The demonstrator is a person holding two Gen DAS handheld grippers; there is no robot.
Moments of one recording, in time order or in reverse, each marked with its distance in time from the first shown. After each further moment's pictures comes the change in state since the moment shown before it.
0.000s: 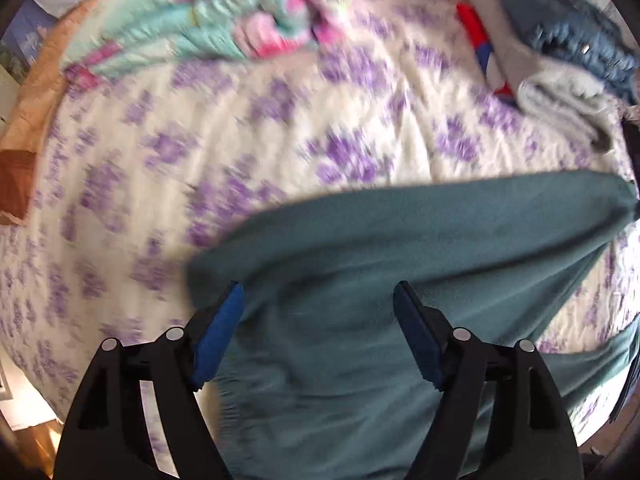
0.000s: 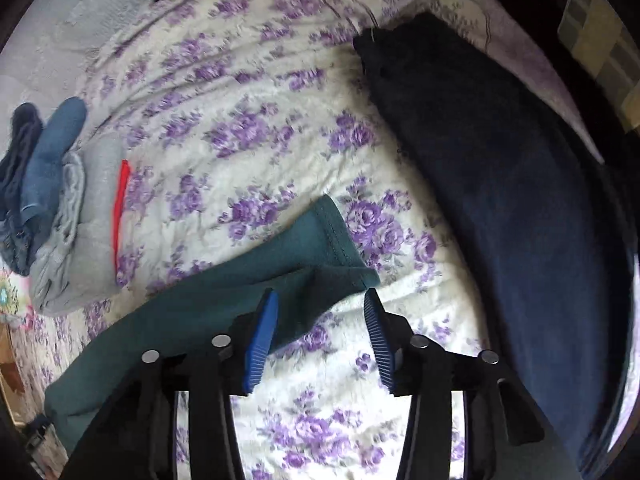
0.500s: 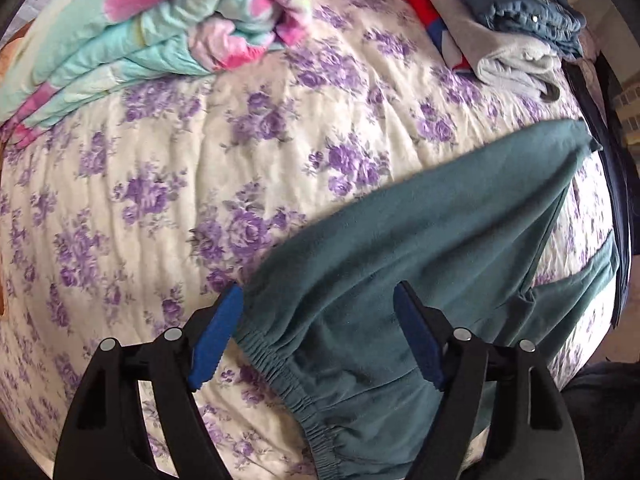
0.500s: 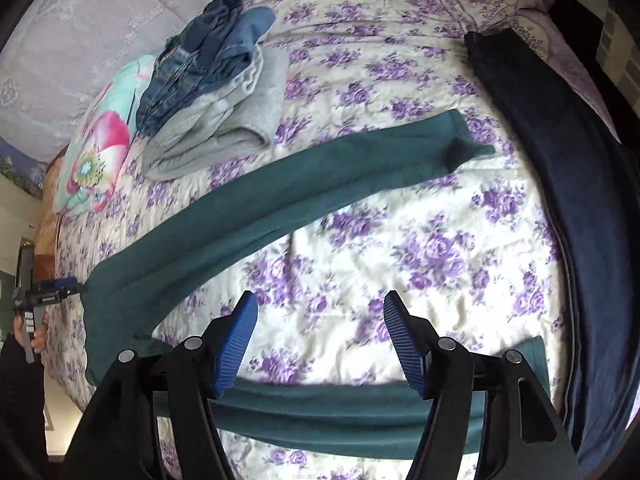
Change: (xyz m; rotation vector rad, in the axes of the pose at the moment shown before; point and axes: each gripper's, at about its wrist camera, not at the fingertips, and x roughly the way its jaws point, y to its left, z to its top) left arm 0.026 0.036 0.021 0.252 0.088 -0.163; right arm -0.077 0.072 -0.137 -0.195 0.061 0.217
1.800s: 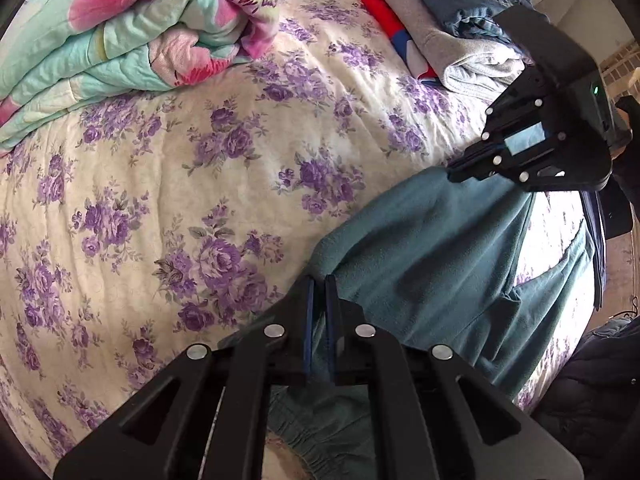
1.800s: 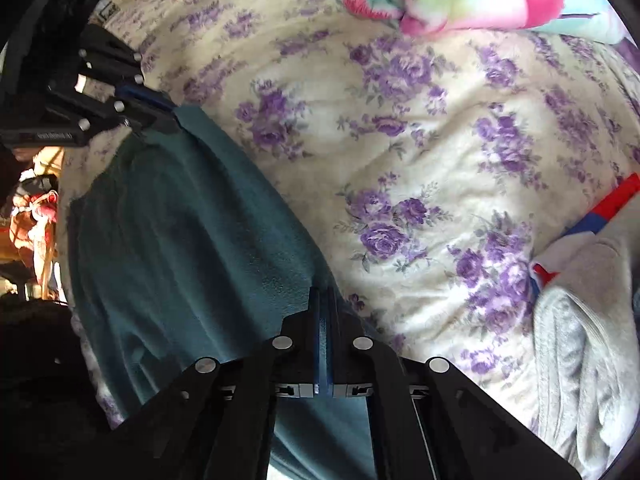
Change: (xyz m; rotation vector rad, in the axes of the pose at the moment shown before) left arm 0.001 0.009 0.000 0.062 -0.096 -0.135; right arm 0.196 0.363 0.061 -1.163 0.442 0.240
